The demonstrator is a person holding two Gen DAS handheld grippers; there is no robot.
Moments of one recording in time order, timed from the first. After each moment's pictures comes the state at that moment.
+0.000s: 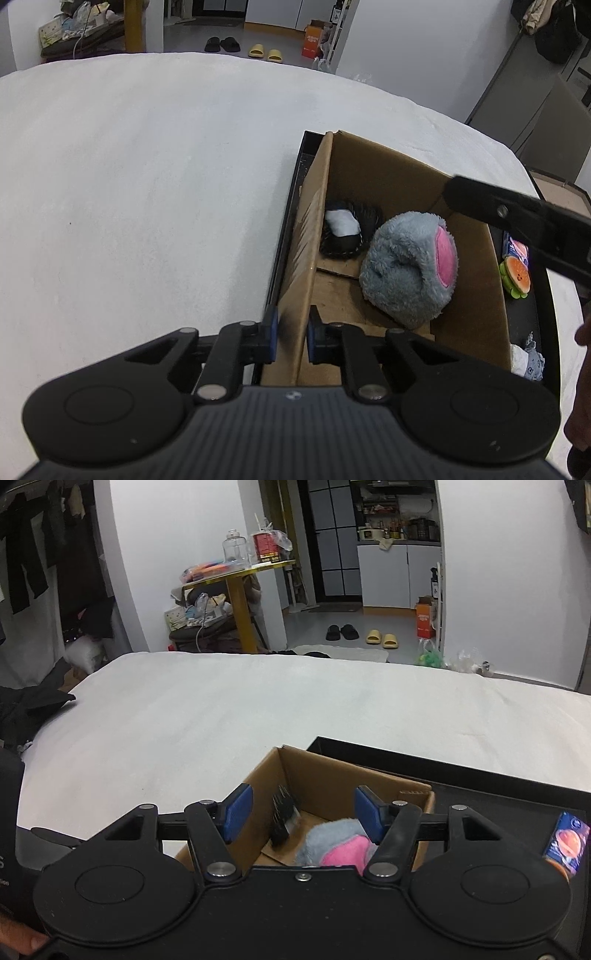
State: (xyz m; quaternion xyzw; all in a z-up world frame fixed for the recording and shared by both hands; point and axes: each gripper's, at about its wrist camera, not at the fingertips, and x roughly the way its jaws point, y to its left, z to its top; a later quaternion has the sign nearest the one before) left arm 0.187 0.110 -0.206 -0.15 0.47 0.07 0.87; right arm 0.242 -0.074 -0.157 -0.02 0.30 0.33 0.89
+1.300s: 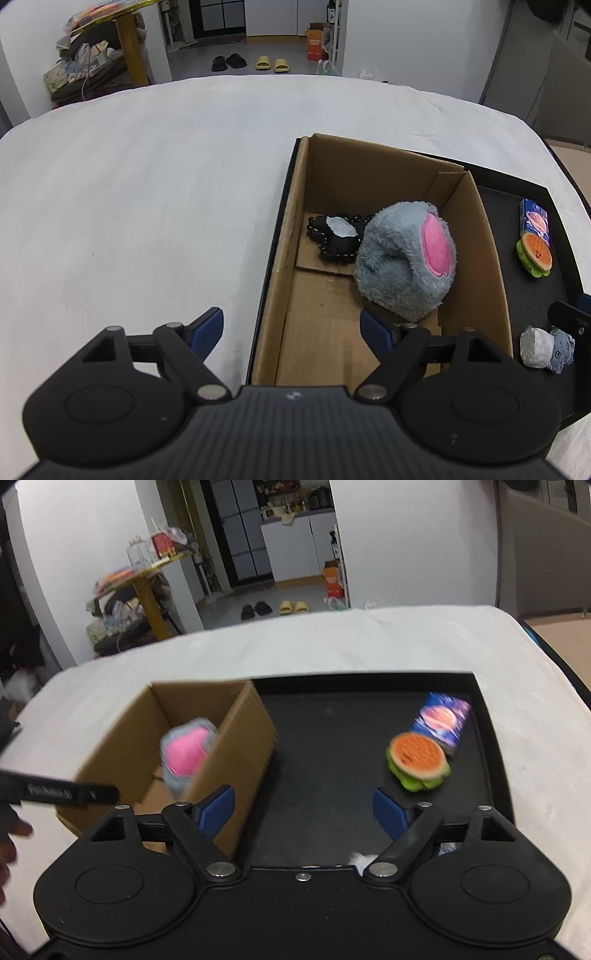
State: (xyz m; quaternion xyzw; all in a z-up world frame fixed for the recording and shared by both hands) left arm 0.191 0.066 -0.191 -0.06 0.48 0.11 0.87; right arm 0.219 -0.196 -0.207 0.04 0.36 0.21 0.91
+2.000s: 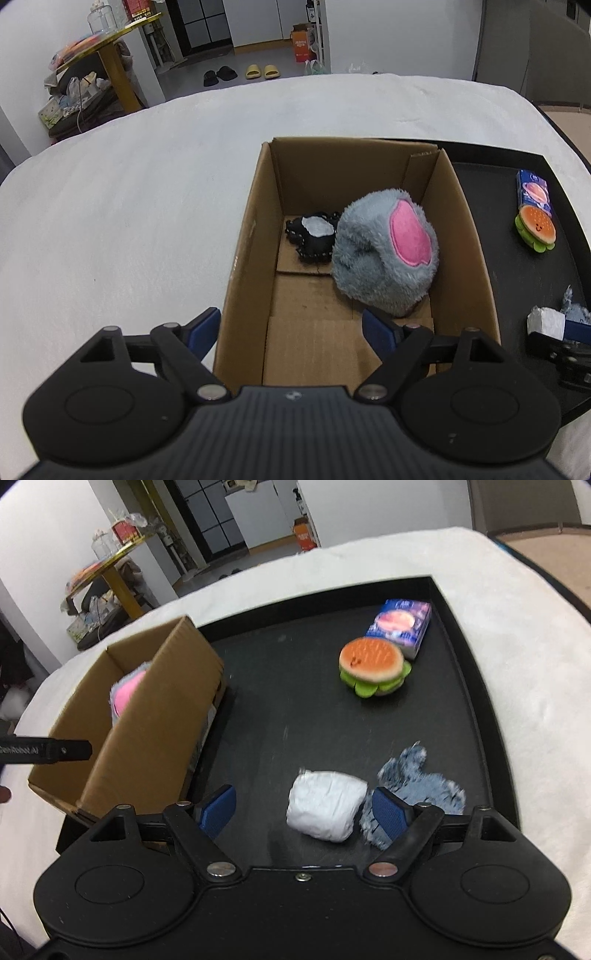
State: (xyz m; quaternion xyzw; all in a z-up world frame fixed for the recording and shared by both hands) left arm 0.197 0.024 -0.191 0.01 0.48 0.12 0.87; right arm 0.214 -0.235 -0.262 0.09 0.43 0.20 0.87
